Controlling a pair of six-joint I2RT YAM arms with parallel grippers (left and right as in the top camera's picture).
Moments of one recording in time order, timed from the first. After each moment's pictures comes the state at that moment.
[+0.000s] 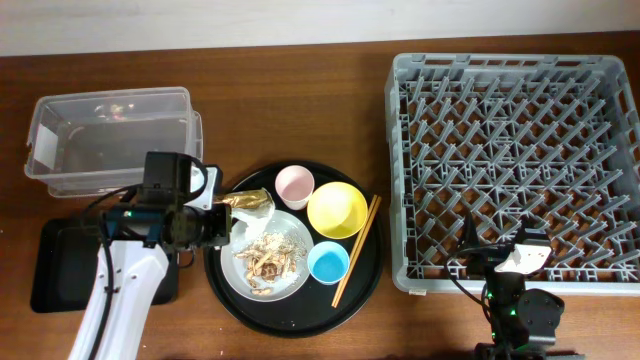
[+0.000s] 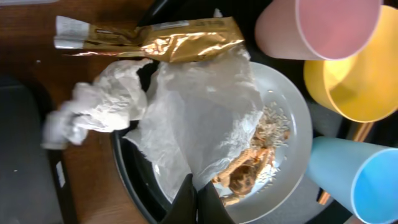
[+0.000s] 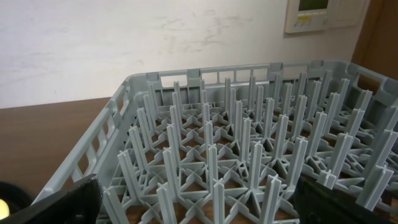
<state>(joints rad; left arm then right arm) -0.08 1.27 1.01 -0.98 0.19 -0.07 -0.13 0.01 0.01 -0.07 -0.03 0.08</state>
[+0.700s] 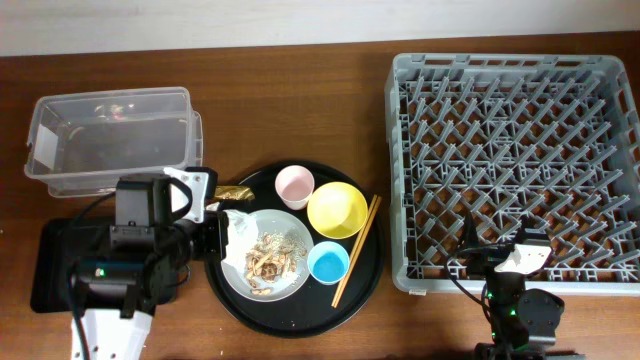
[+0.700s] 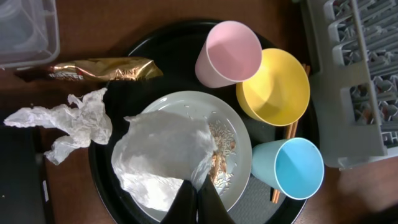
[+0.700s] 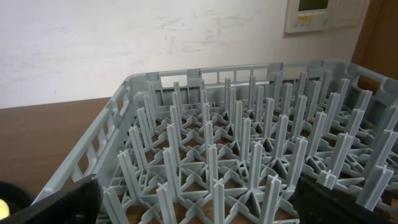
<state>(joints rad) -0.08 1.01 1.01 -0.98 0.30 -0.07 -0.13 0.01 0.01 -0.07 -0.03 0.08</state>
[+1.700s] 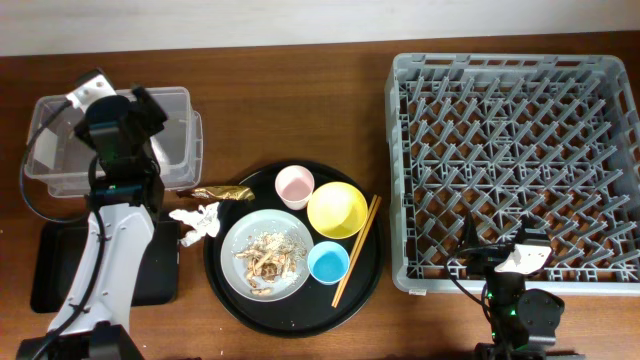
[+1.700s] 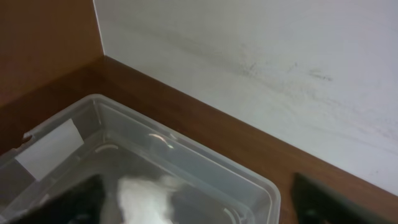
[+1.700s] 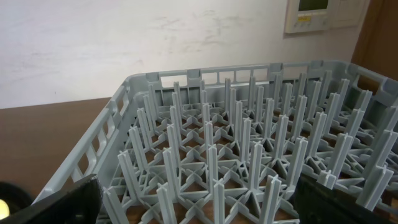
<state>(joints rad) 0.10 1.49 1.03 0.12 -0.35 -0.27 -0.13 0.01 0.01 -0.08 -0.03 0.08</state>
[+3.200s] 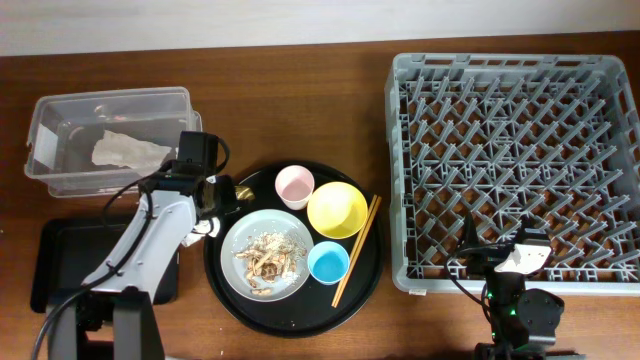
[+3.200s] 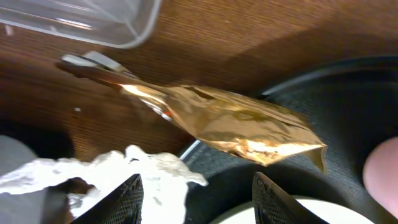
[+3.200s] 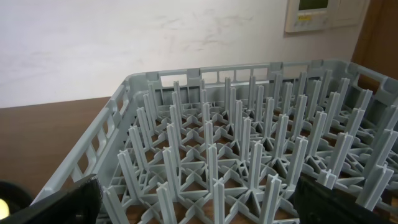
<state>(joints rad) -0.12 1.61 1.02 -0.65 -0.10 -0.38 -0.13 0.02 0.01 -0.08 -0.03 0.08</state>
